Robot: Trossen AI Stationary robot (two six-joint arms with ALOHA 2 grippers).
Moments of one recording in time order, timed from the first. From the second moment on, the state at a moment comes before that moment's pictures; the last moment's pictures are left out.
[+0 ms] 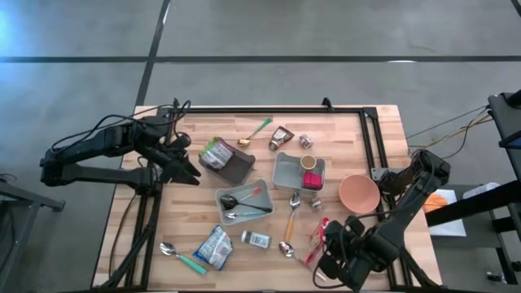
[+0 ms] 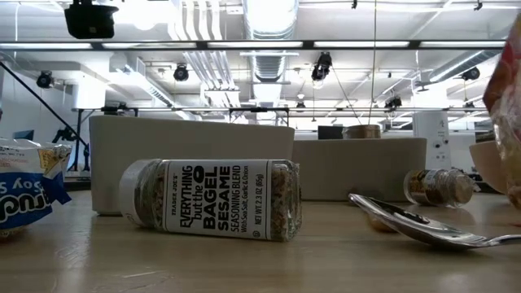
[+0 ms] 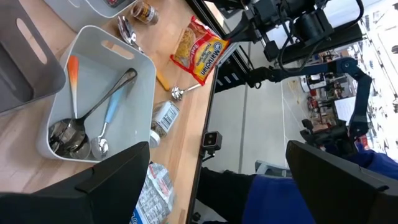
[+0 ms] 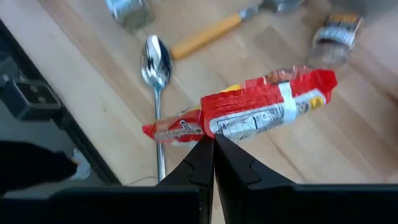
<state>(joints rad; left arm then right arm) 0.21 0.78 0.96 -0.78 0.59 -0.73 0.87 1.70 1.45 -1.15 0.39 1.61</state>
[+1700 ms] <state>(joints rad) 0.21 0.78 0.96 -0.79 0.62 -0.74 0.88 1.73 1.07 -0.52 0.37 1.97</state>
